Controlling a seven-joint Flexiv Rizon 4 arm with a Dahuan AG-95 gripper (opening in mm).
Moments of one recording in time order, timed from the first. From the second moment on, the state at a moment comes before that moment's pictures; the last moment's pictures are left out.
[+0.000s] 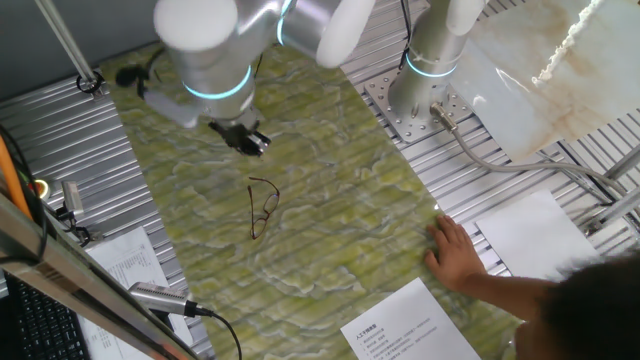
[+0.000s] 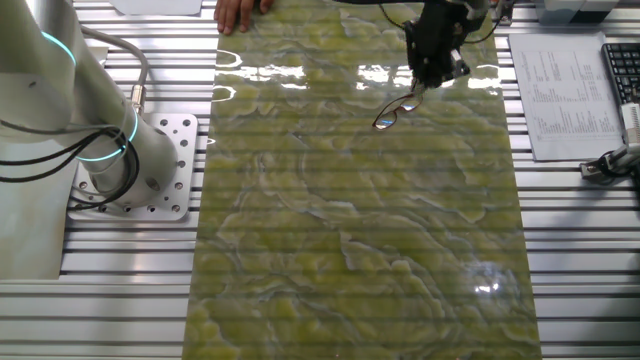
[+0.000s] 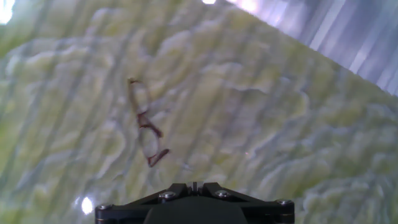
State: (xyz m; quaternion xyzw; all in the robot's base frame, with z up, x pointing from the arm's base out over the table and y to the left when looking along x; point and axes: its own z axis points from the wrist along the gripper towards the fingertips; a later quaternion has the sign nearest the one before) arm 0.517 0.041 0.201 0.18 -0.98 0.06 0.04
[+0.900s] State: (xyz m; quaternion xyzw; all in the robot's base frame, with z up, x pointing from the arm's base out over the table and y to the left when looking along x) arm 0.522 -0.010 0.200 0.08 -1.00 0.02 -0.02
